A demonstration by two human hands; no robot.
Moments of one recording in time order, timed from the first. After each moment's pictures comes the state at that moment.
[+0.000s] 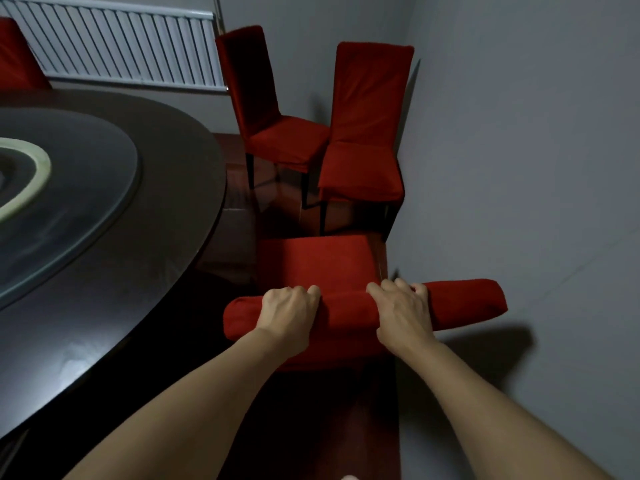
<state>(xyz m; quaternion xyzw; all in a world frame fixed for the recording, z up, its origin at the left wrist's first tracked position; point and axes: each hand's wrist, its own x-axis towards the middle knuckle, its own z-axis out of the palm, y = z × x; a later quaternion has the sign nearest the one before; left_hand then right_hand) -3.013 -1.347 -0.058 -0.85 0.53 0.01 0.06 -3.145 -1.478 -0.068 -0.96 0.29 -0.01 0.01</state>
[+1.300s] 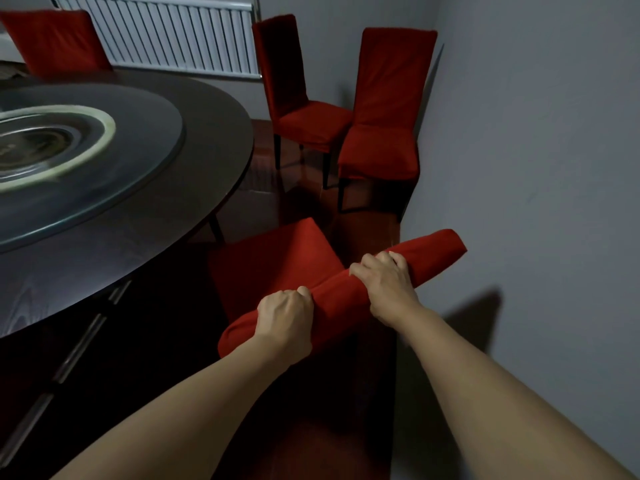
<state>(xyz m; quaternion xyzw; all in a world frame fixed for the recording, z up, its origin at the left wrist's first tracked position) -3.186 -1.234 -0.052 -0.90 0.42 0.05 0.06 -3.257 -1.402 -0.077 -0.99 0.15 -0.02 0.01</state>
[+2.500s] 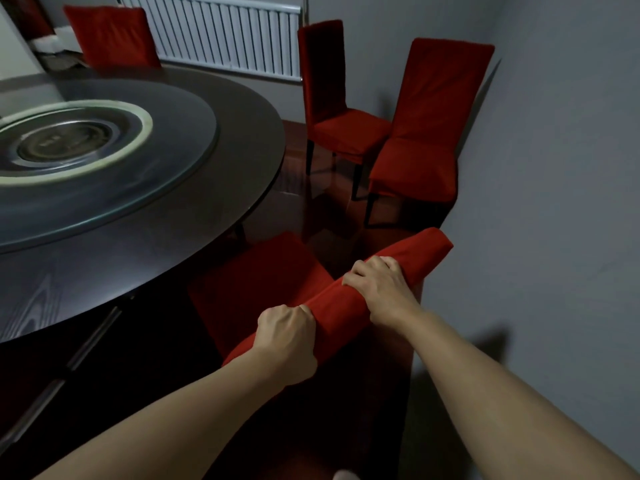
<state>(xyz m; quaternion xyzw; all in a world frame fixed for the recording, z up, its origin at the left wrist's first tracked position) -3.128 -1.271 -0.043 -0.91 0.39 0.09 0.11 -3.163 -1.453 -0.063 -1.00 0.01 0.02 -0.01</state>
